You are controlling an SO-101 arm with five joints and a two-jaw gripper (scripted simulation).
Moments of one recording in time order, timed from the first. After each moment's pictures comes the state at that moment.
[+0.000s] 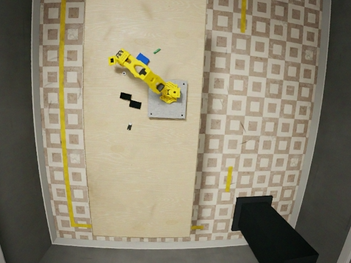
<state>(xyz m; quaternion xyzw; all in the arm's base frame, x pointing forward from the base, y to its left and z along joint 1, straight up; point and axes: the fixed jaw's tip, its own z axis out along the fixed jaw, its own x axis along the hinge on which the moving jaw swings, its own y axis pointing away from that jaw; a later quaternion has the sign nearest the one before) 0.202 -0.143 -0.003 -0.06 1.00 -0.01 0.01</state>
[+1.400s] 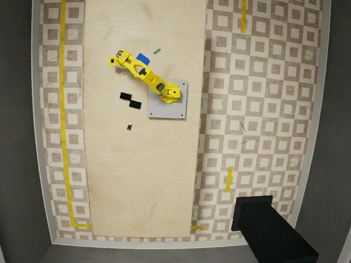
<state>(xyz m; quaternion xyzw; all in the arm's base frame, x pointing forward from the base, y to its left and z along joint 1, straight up) 0.199 -0.140 -0.003 -0.06 1.00 0.00 0.00</state>
